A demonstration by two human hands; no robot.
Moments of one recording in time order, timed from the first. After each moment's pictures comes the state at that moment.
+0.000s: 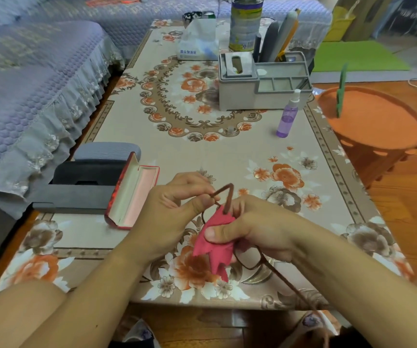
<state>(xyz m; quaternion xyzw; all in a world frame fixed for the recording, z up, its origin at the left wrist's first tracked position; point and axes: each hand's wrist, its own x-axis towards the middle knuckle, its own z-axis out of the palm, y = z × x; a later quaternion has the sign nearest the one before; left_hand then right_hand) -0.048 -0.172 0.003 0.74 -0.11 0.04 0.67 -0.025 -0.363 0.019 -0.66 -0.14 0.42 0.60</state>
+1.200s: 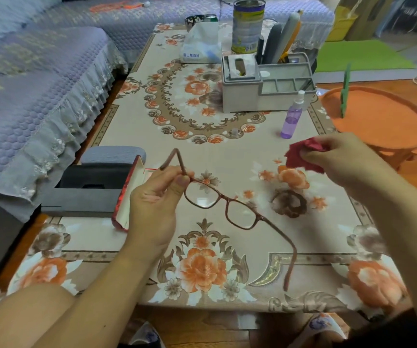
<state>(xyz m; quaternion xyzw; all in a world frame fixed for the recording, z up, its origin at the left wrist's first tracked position) -0.046 -0.169 0.007 0.71 0.02 0.18 0.68 0.048 -0.450 0.052 -0.88 0.03 0.07 0.46</state>
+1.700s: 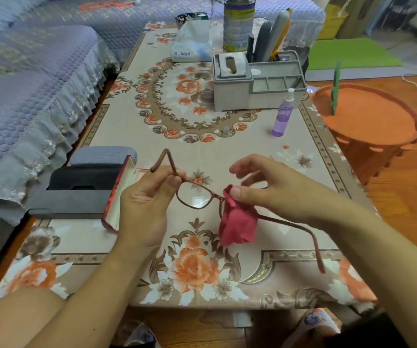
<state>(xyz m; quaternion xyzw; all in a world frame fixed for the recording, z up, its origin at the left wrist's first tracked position) -0.046 -0.173 0.007 0.70 0.01 0.18 0.69 0.003 -0.398 0.047 -0.86 -0.16 0.20 0.45</state>
